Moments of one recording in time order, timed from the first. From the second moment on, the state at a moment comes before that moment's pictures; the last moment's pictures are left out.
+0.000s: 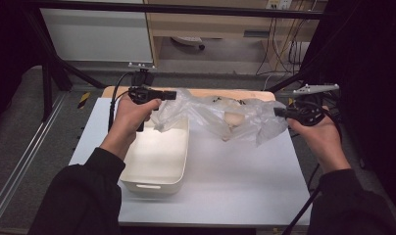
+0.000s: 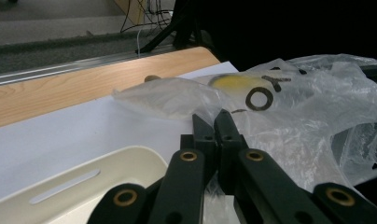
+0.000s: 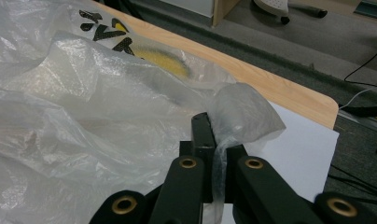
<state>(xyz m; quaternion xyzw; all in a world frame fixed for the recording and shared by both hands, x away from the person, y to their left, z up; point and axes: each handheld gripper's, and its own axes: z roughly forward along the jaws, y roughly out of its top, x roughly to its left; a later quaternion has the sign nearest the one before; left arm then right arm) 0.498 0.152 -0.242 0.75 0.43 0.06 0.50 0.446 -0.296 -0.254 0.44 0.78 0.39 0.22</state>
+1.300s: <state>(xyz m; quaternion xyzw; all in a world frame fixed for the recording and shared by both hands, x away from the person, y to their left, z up) 0.541 0.128 -0.241 0.75 0.43 0.12 0.49 0.505 -0.313 -0.224 0.47 0.77 0.35 0.26</state>
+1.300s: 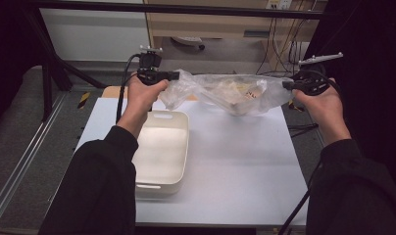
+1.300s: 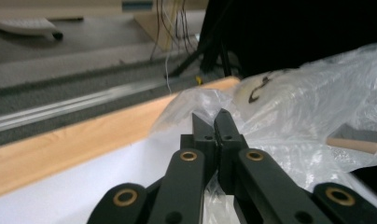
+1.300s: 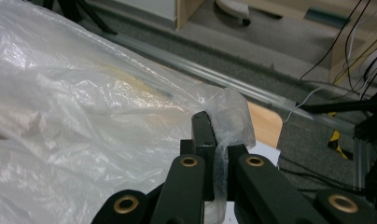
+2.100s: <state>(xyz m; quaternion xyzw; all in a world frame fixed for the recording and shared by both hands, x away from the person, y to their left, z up) 0.435 0.104 -0.319 0.84 0.34 0.03 0.42 0.421 -0.327 -0.308 0.46 0.79 0.34 0.21</state>
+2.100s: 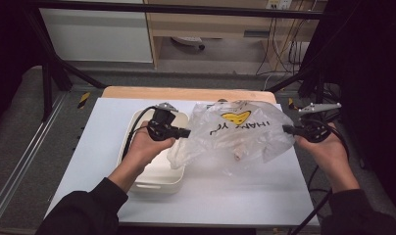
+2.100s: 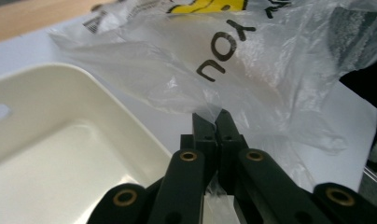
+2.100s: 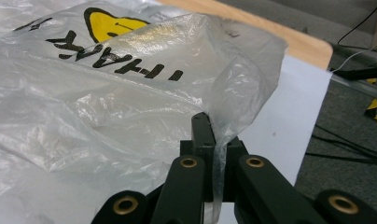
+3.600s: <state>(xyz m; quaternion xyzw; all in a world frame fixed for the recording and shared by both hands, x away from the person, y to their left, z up) 0.327 0.087 -0.392 0.85 0.32 0.04 0.41 0.344 -0.333 -0.437 0.48 0.81 0.30 0.15</state>
